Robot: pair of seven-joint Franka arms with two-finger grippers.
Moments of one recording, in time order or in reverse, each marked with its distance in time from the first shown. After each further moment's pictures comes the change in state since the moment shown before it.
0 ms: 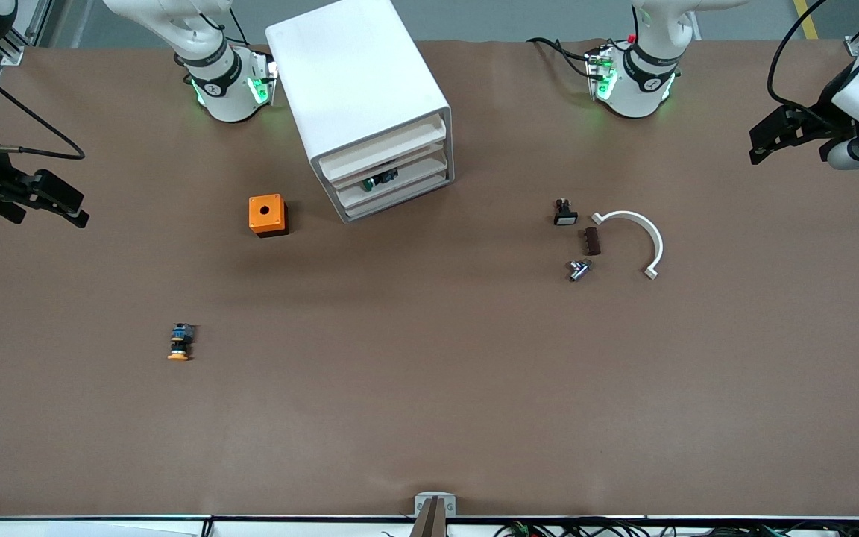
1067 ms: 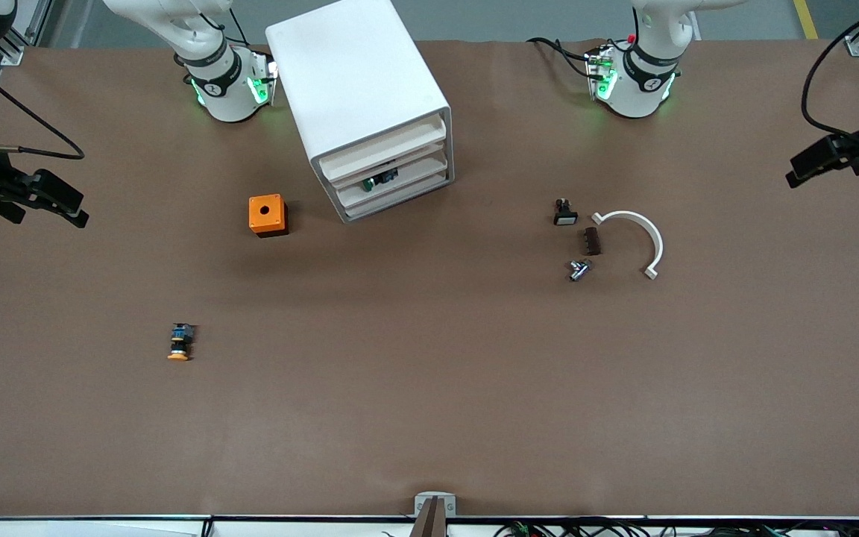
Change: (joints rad) left arm 0.019 0.057 0.057 0.054 -0.011 0.006 -0.088; right arm 0.000 0.000 0.000 0.001 0.000 0.000 -0.001
